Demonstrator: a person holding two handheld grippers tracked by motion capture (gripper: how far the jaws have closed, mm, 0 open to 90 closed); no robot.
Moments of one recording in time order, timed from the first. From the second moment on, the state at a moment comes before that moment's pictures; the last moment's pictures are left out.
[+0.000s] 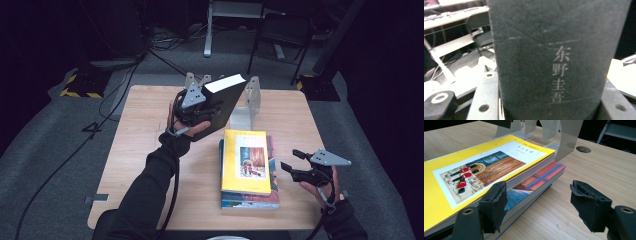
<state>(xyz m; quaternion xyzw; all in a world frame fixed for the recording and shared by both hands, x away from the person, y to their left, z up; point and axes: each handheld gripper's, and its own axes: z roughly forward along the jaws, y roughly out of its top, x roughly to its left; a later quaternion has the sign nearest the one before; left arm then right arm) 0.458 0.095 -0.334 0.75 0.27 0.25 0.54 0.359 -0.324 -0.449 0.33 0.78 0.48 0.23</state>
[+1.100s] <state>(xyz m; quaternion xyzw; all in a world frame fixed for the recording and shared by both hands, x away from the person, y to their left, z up) 0.480 0.108 -0.373 0.71 0.40 0.33 0.48 0.359 -0.326 -0.453 0.34 0.77 0.48 0.24</state>
